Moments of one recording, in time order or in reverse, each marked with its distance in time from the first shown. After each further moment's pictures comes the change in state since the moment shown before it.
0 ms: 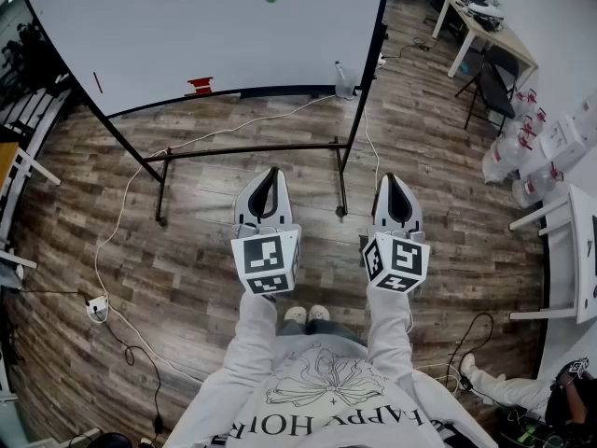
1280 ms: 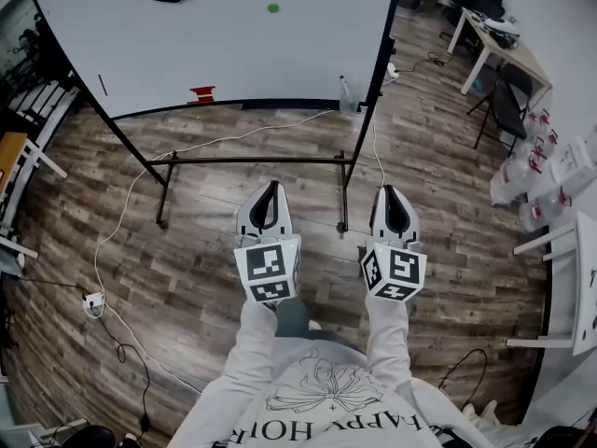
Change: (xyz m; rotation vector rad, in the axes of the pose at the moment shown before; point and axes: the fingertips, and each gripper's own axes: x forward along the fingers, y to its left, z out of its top) left arm 0.048 -0.013 -0.023 -0.008 0.050 0.094; right arm 0.051 -0.033 -0.020 0.020 0.018 0.082
